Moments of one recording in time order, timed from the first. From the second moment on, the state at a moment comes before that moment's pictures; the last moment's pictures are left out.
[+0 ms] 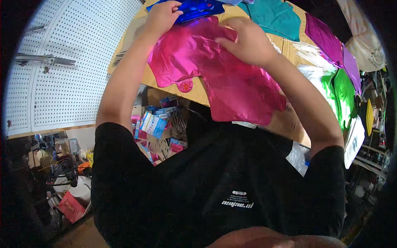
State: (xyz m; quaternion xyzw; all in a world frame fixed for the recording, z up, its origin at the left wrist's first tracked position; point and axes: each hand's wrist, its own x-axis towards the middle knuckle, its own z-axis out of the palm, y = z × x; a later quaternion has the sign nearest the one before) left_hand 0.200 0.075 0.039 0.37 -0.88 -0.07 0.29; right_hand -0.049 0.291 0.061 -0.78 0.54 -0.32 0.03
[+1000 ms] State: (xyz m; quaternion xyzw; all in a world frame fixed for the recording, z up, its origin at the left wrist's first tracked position) left_hand 0.323 -0.087 0.162 0.46 -0.60 -0.11 0.64; right_hand -0.008 0.167 0.008 -0.83 0.54 -0.17 -0.01
